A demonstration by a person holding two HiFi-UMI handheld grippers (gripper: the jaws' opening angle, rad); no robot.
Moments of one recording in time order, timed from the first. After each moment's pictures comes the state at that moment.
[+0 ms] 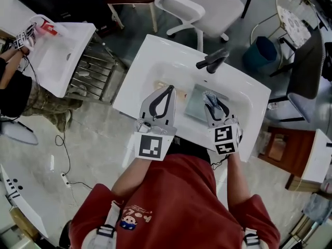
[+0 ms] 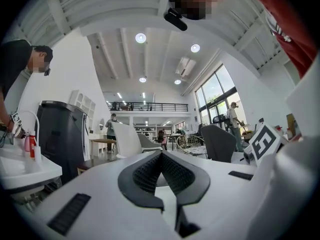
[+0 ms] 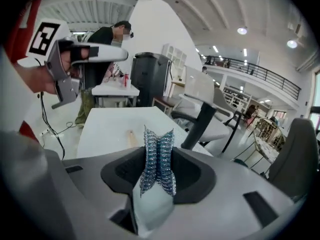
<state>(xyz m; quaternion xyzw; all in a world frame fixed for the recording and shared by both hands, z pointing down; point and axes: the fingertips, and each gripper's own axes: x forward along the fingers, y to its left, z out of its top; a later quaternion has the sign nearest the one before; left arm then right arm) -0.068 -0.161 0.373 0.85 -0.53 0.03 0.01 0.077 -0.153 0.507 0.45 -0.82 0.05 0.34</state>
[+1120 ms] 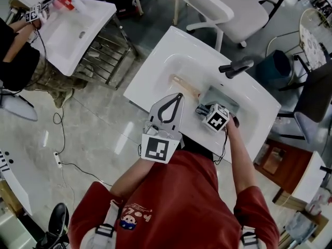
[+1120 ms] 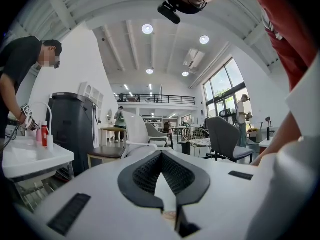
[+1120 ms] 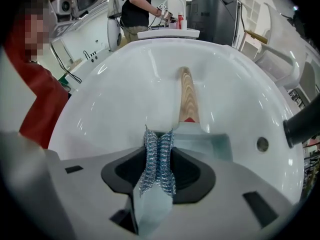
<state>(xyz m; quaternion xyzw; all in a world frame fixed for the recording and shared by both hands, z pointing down) -0.108 -0.141 0.414 0.82 -0.56 0.03 0.07 0.026 -0.125 0.699 0.10 -0.79 0.11 0.59</state>
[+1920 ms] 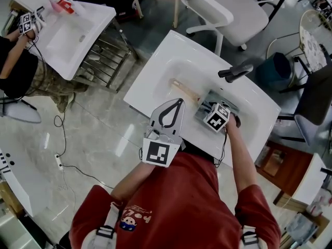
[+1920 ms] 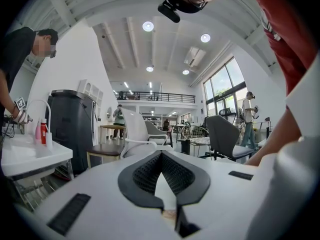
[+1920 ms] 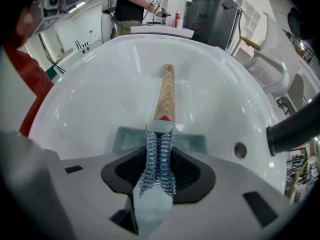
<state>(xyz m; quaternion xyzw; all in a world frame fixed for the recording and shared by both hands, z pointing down) -0.104 -0.146 0.420 0.82 -0.56 0.04 0.07 0.039 -0.168 0.703 0.15 -0.78 0.06 0.61</state>
